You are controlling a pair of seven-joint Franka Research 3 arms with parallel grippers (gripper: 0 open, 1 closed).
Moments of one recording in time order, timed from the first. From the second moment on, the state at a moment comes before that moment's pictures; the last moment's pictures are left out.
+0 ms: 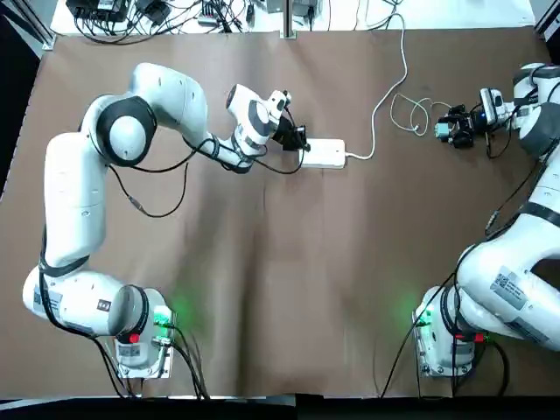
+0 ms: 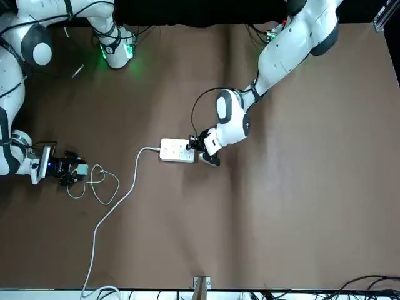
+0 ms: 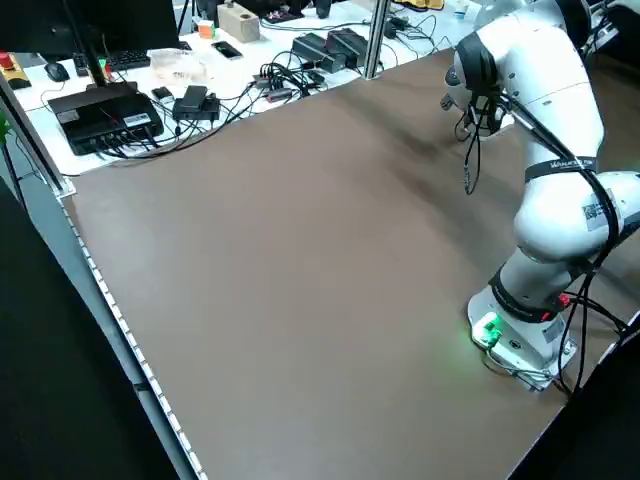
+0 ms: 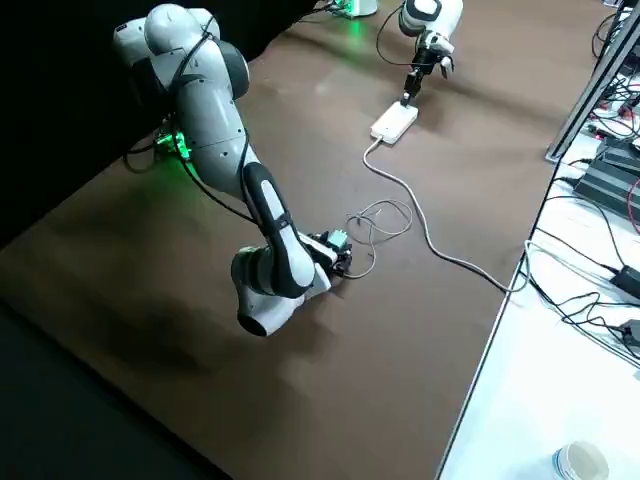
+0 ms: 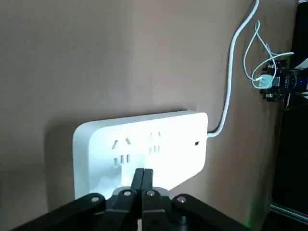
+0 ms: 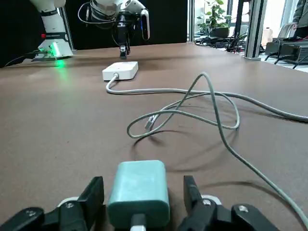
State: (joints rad) left arm -0.23 0.92 -0.70 -1.73 -0.94 2.92 0.35; right arm -0.56 1.08 -0.06 -1.37 0.97 1.45 -2.56
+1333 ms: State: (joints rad) left arm -0.24 0.95 -0.68 -1.69 -0.92 2.92 0.37; right arm -0.56 1.08 -0.06 -1.36 0.98 1.47 -2.58
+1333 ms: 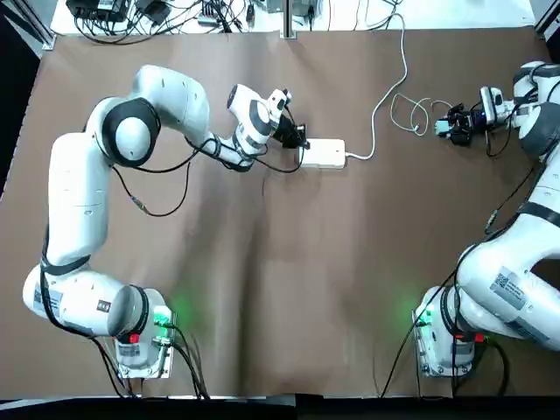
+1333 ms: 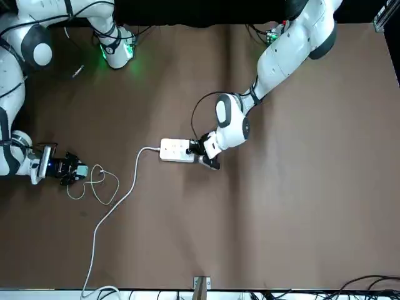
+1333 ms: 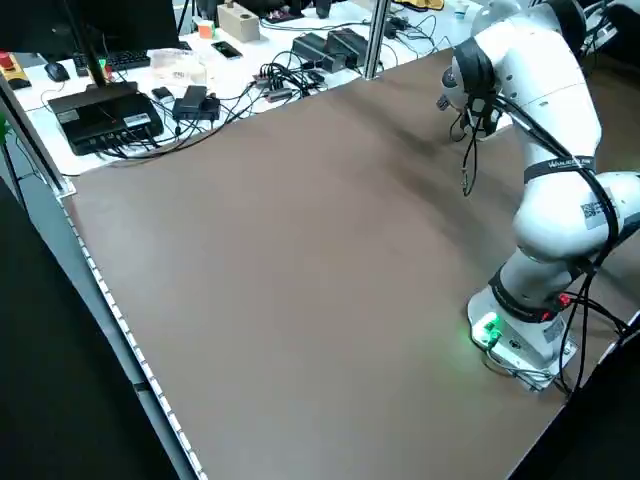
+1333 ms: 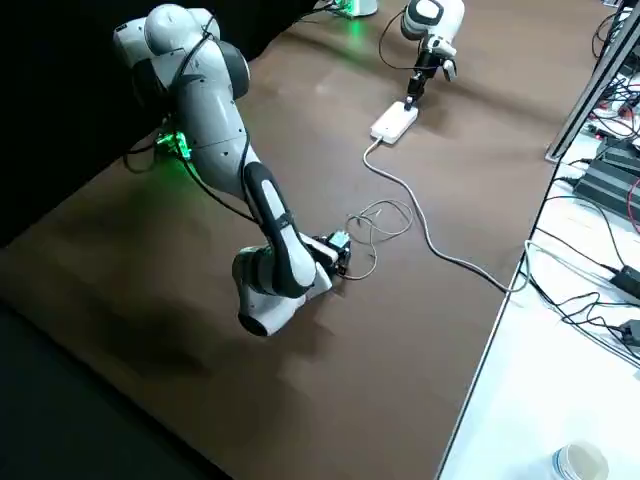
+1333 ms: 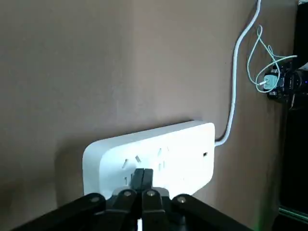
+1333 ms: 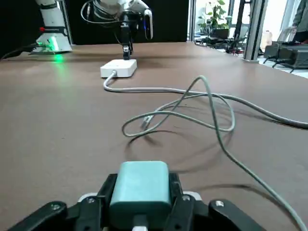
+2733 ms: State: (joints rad) left arm -0.24 0.95 -0.69 -1.69 -0.92 2.92 0.38; right arm -0.05 0.63 -0.34 -1.30 0.72 1.52 -1.40
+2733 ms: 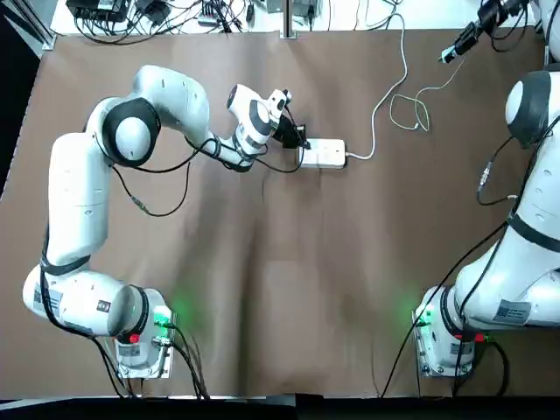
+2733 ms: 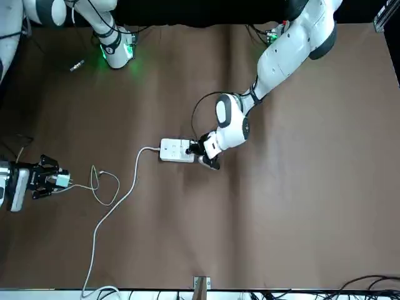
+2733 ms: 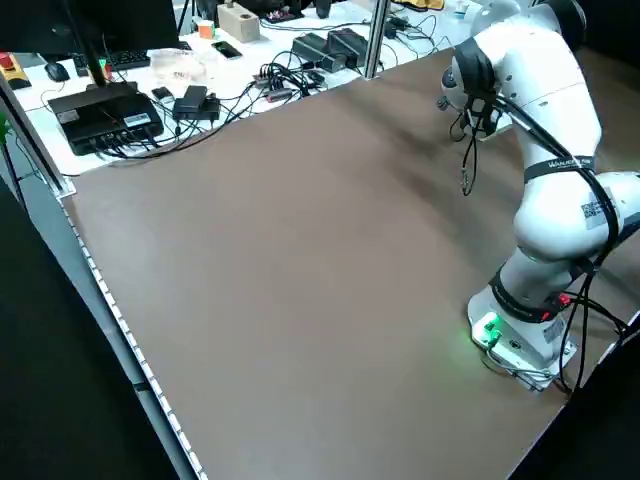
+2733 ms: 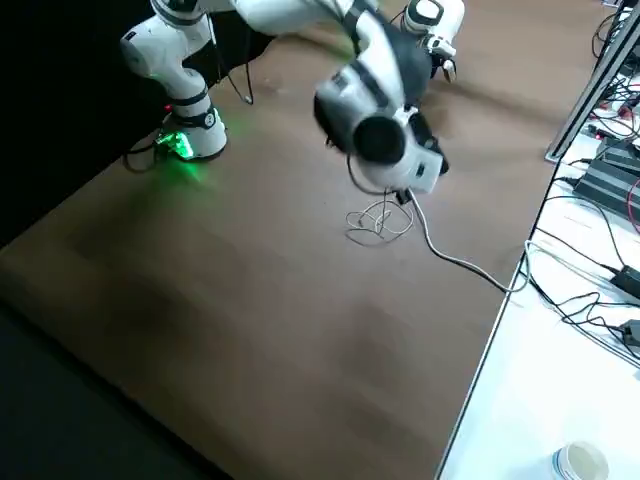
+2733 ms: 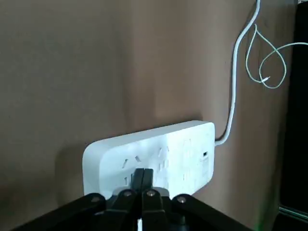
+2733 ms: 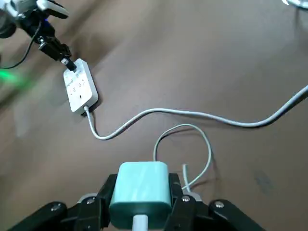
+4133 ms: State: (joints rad) left arm -0.24 0.95 -0.69 -1.69 -0.92 2.92 0.38; right arm 0.43 0.48 -0.35 -1.37 0.45 1.58 -0.22
